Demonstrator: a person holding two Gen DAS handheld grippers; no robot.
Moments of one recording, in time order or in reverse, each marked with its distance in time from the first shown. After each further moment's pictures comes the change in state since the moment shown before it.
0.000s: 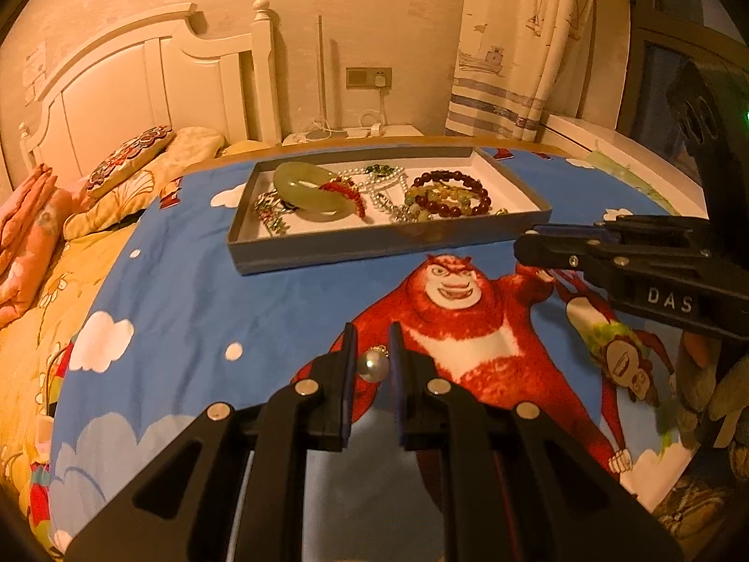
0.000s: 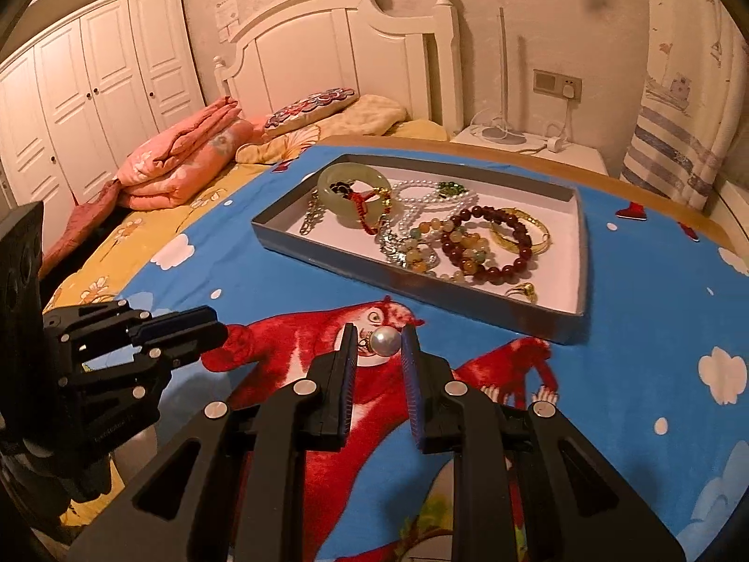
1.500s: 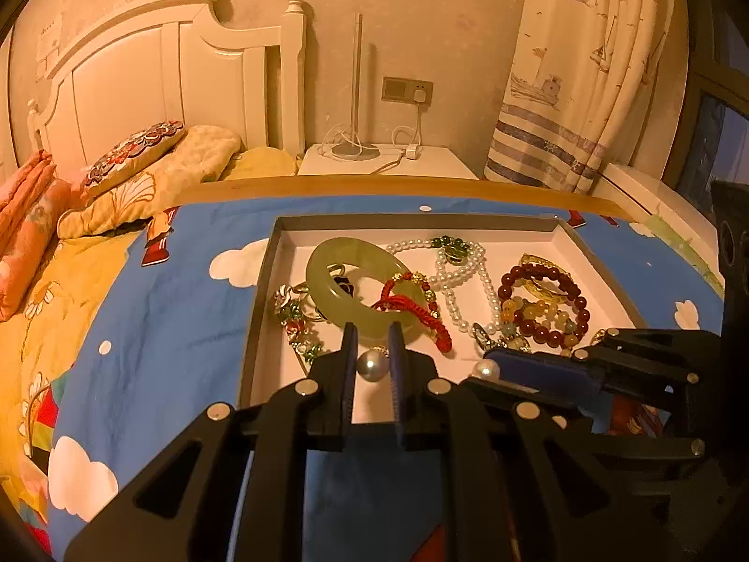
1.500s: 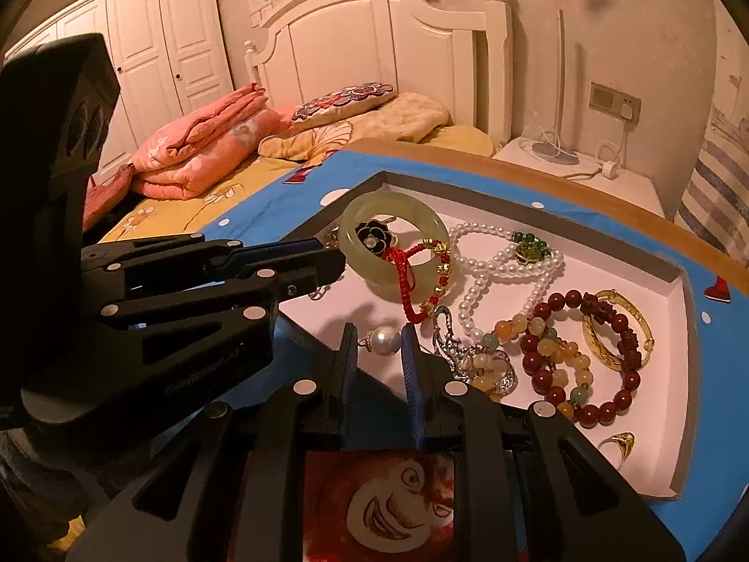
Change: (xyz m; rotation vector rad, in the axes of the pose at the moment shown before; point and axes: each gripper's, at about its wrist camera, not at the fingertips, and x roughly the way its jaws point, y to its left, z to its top) left arm 0.095 0.058 0.086 -0.100 -0.024 0.032; right arm 0.094 0.014 0.061 -0.093 0.011 0.082
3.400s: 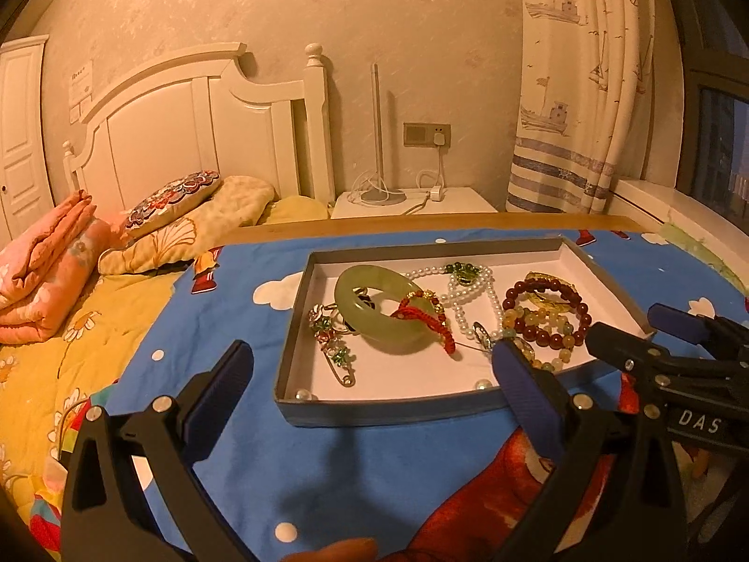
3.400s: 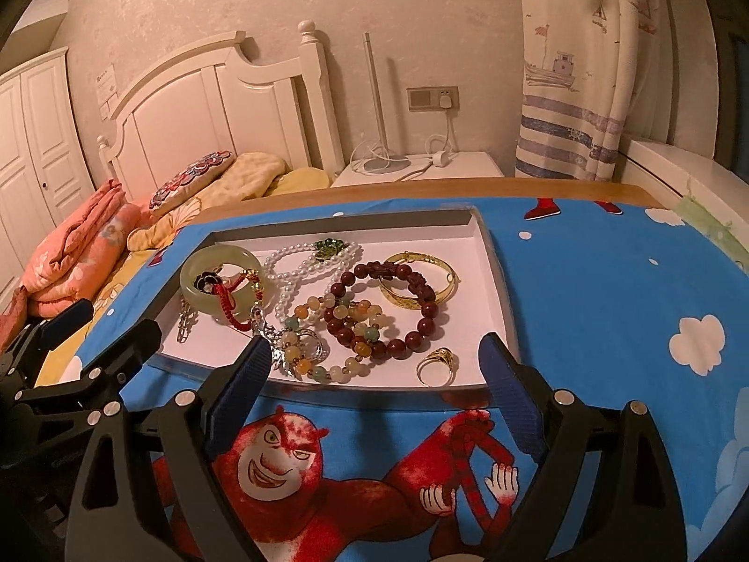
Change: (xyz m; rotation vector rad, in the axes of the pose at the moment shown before) left arm -0.042 -0.017 -0.022 0.040 -0.162 0.123; right arm -0.060 -0.042 -0.040 0.348 -0.155 -0.383
